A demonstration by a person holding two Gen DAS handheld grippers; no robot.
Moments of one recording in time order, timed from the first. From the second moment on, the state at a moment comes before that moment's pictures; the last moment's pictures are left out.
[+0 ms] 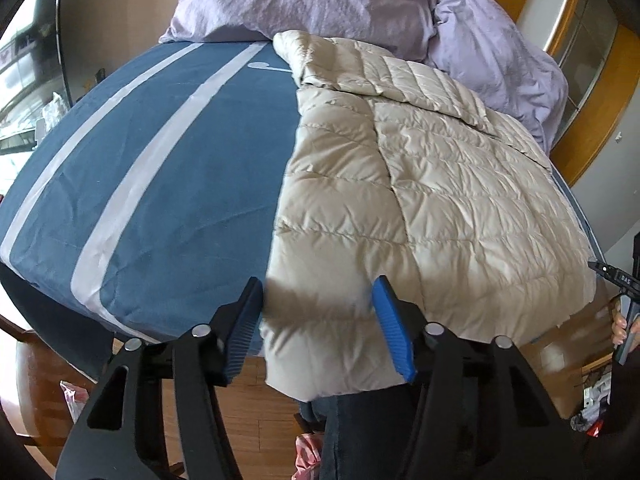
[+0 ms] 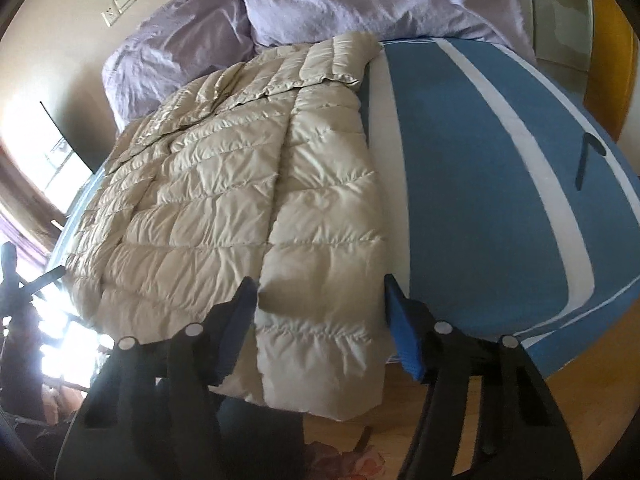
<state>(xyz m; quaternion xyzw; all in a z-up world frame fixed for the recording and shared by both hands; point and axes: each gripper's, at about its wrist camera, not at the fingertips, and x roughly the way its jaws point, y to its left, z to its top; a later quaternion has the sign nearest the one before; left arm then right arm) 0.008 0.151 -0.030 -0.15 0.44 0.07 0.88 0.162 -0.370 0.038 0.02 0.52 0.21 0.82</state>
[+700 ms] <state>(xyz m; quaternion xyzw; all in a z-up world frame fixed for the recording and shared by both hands) 0.016 0.137 -0.031 -0.16 0.43 0.04 0.89 0.162 -0.380 0.035 0.06 0.50 0.25 0.83</state>
